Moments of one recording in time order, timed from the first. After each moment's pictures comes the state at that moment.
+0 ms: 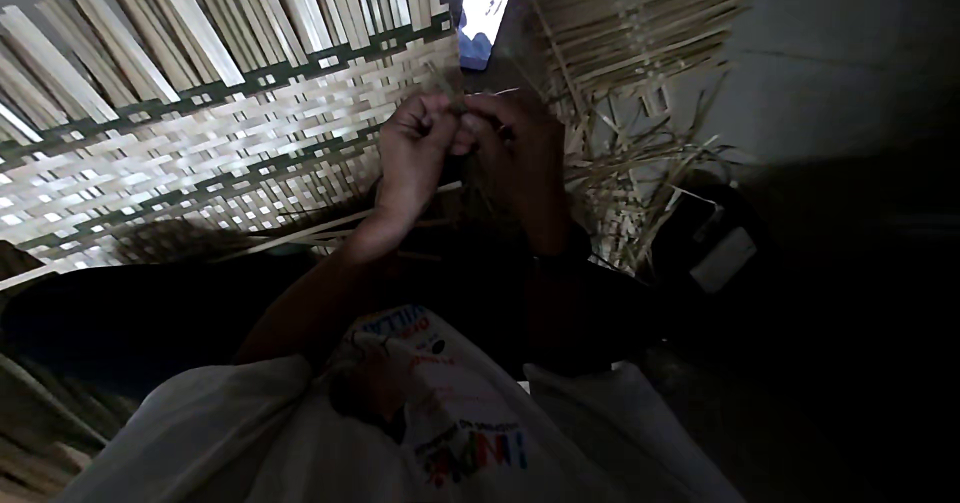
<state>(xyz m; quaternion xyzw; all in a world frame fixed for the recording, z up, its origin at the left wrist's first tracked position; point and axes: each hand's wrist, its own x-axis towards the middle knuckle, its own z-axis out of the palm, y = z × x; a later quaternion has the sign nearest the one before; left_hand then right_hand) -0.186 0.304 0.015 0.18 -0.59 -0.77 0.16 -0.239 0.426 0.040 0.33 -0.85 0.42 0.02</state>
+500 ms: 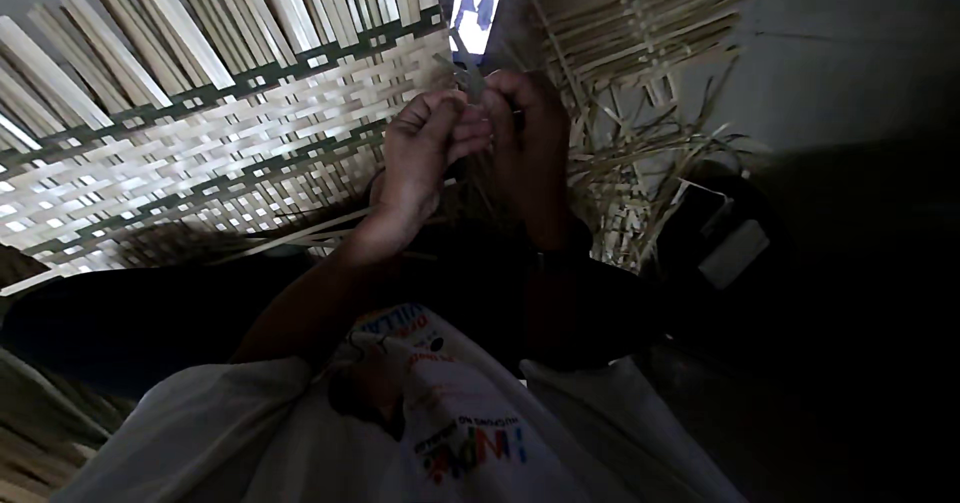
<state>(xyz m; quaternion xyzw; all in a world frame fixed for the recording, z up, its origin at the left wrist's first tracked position) -0.192 0.322 0.036 0.24 -0.44 -0.86 0.10 -0.244 0.433 0.038 0.28 -0.84 0.46 0.04</state>
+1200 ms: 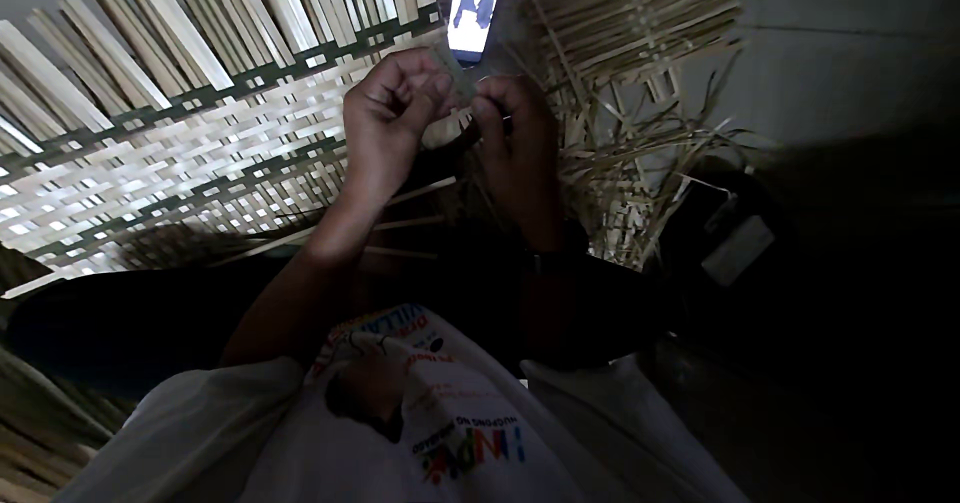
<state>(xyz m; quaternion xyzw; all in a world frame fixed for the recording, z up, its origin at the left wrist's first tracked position) -0.191 0.279 0.024 0.04 -0.67 -0.72 0.21 -0.238 0.430 0.036 0.28 -0.84 0.45 0.02</state>
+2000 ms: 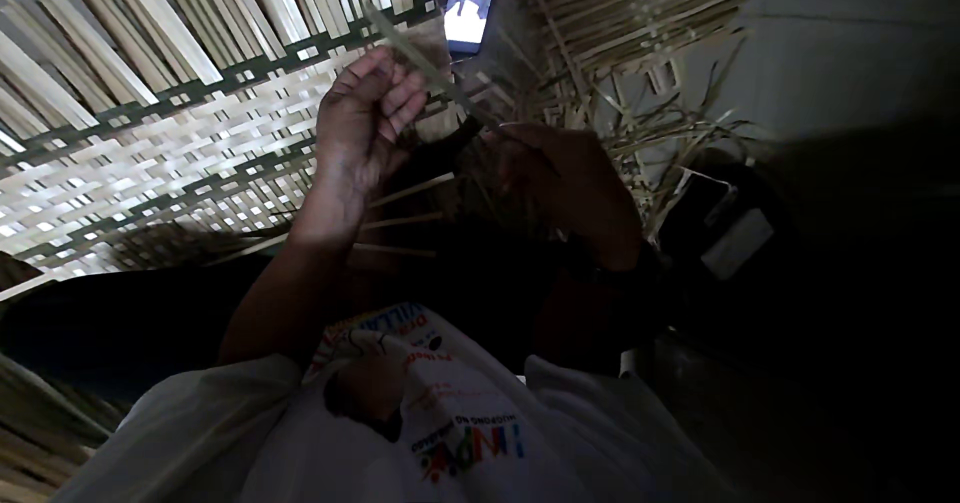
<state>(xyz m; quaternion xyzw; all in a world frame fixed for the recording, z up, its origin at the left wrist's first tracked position) -0.201 0.268 0.028 0.31 -0.34 -0.88 0.12 -0.242 0.488 0.066 0.30 -0.87 0.33 -0.22</state>
